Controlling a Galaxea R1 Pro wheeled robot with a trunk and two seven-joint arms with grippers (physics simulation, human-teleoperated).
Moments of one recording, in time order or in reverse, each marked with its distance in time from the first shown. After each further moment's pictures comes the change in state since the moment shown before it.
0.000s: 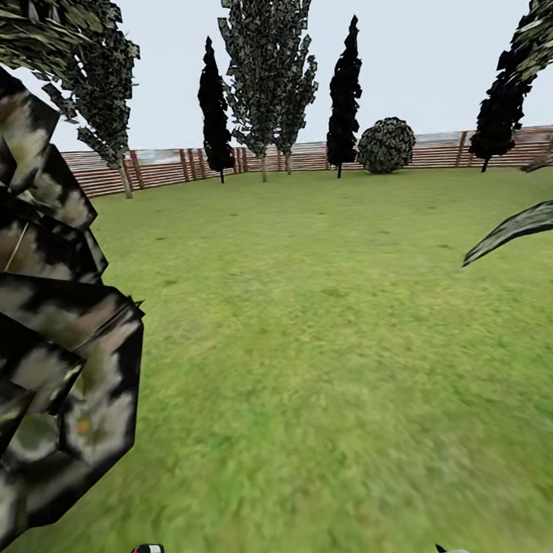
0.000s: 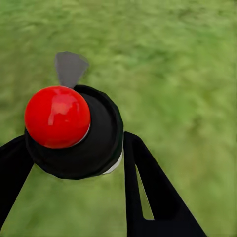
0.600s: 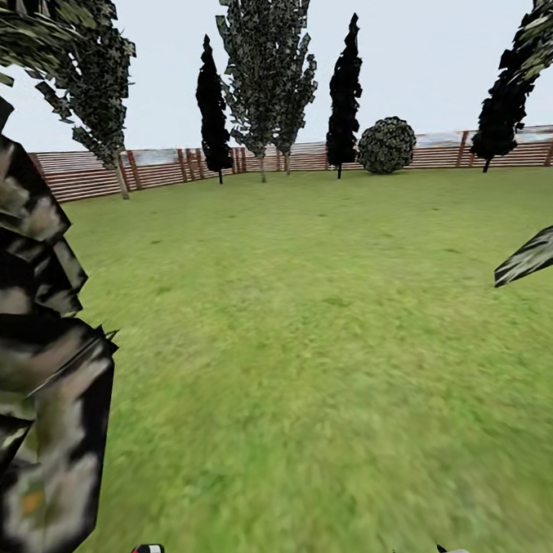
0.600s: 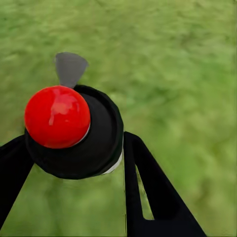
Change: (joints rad) left arm 0.000 0.000 0.000 0.000 0.001 0.000 0.000; right arm 0.000 0.000 -0.001 0.000 -0.001 0.000 -0.005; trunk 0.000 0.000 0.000
